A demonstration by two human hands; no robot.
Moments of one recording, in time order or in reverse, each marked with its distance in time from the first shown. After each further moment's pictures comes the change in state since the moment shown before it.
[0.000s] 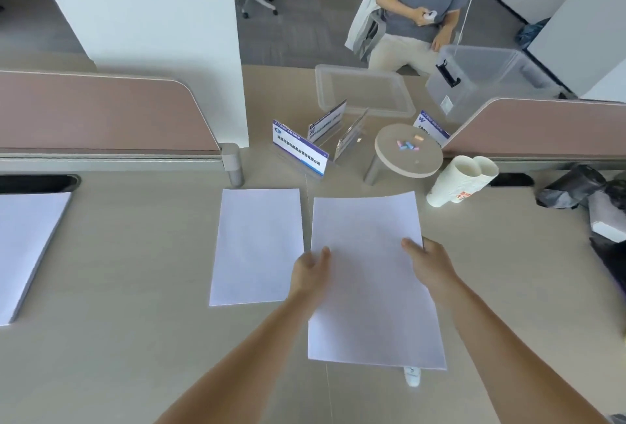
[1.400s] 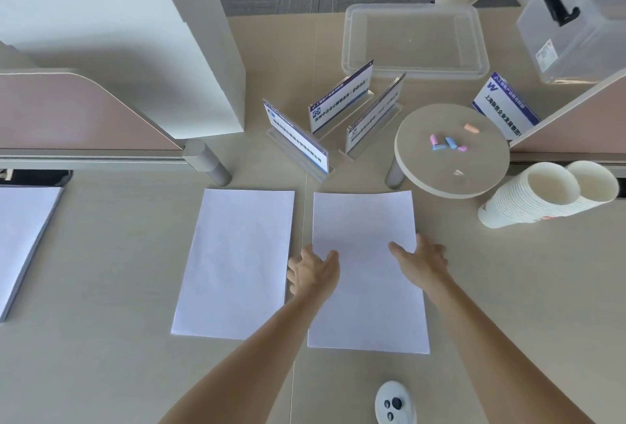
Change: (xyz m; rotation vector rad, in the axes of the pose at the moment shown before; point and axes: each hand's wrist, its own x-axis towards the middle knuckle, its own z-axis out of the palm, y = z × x) left_hand 0.145 0.028 0.097 0.431 0.336 -0.298; right_hand 0.215 0.059 0.035 -0.419 -0.288 0.243
